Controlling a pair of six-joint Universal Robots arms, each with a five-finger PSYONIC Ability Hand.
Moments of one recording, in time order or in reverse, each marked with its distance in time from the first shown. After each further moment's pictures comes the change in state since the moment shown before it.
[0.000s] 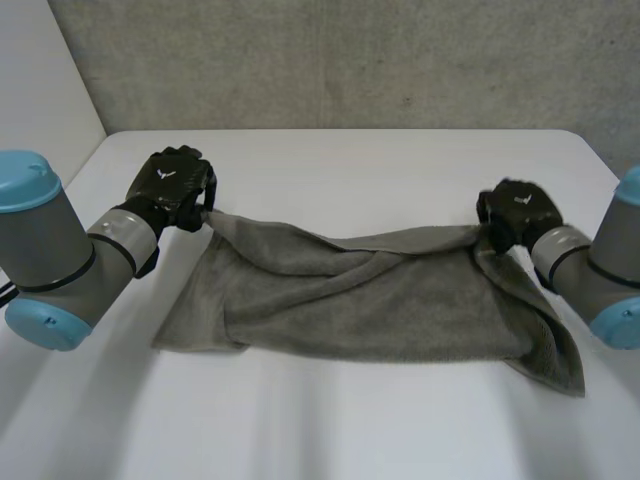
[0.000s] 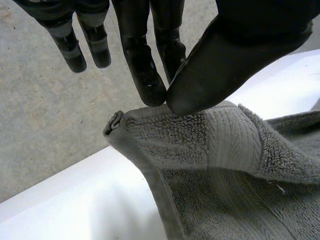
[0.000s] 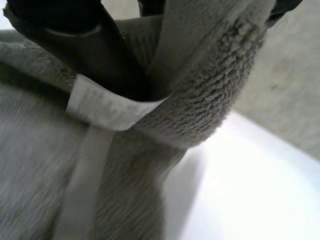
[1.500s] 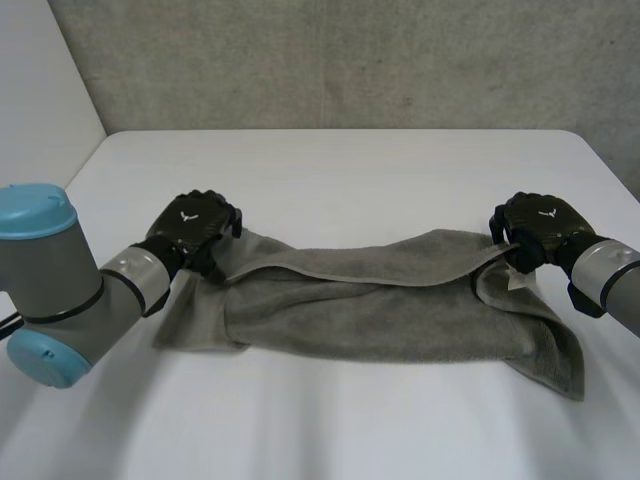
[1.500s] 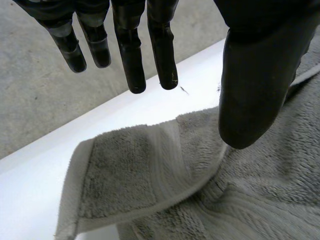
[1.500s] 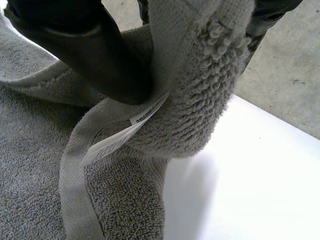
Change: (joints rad) left arm -0.019 0.003 -0.115 -0.038 0.067 0.099; right arm -0.117 -0.207 0.223 0.089 -0.196 -0.039; left_hand -0.675 -0.713 0.000 0.000 -0.741; right_hand 0.000 0.000 0.000 0.000 0.000
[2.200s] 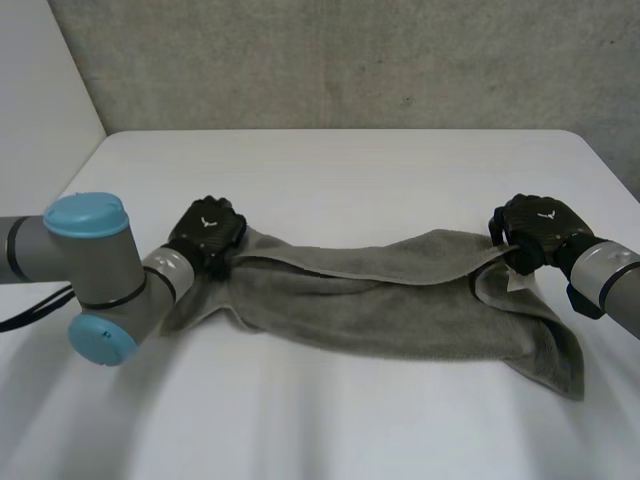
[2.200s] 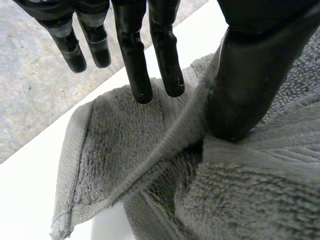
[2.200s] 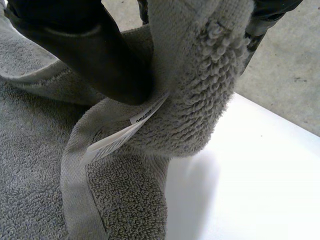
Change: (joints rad) left arm -0.039 -0.259 0.237 0.005 -0.085 0.177; right arm 0.000 0.009 -0.001 -0.002 0.000 0.000; left_hand 0.223 0.228 0.000 0.000 0.241; right_hand 0.000 0.000 0.000 0.000 0.000
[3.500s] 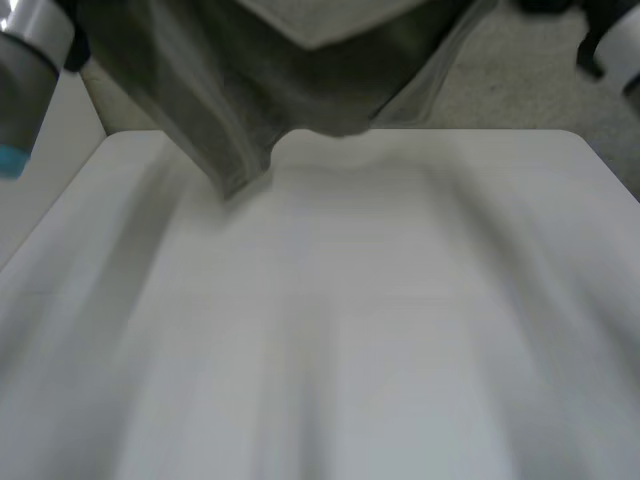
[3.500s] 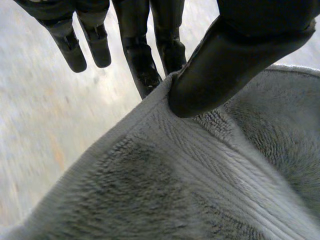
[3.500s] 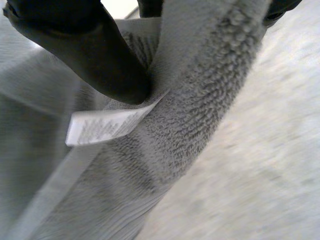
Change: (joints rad) left arm 0.102 0.323 0.415 0.022 0.001 -0.401; right arm 0.135 -0.064 -0.540 -0.270 -0.086 0.272; left_hand 0.449 0.478 0.000 0.000 0.485; right_hand 0.000 0.005 0.000 0.000 0.005
